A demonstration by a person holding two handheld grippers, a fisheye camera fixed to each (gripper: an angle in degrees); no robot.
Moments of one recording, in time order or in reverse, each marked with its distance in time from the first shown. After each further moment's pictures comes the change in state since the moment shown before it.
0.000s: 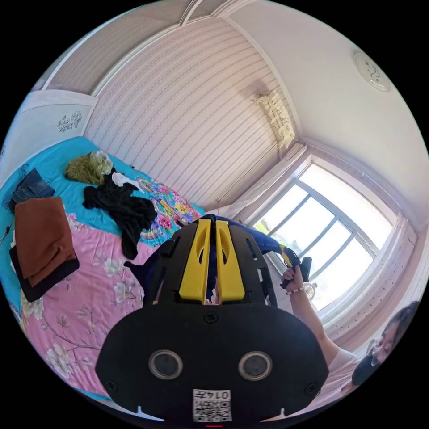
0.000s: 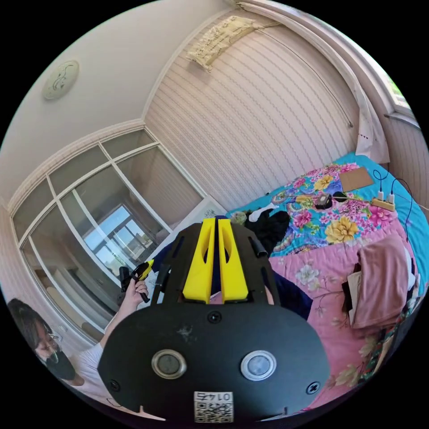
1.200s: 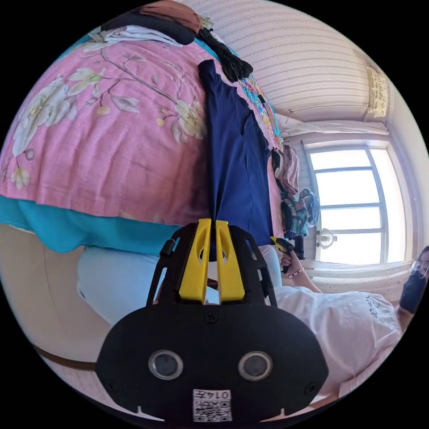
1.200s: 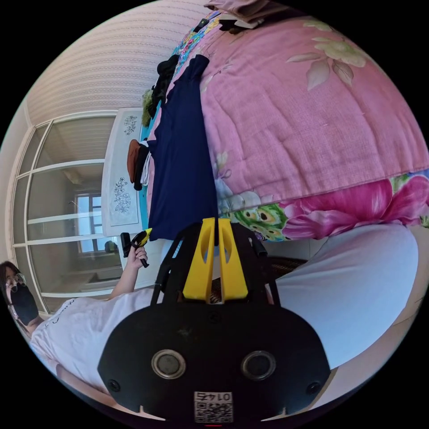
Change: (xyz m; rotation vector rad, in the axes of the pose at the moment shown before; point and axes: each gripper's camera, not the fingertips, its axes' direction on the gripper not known) left arm -0.250 0.410 -0.044 -0.666 -0.234 -0.435; right arm 0.233 0.485 -0.049 -0.708 0.177 0.660
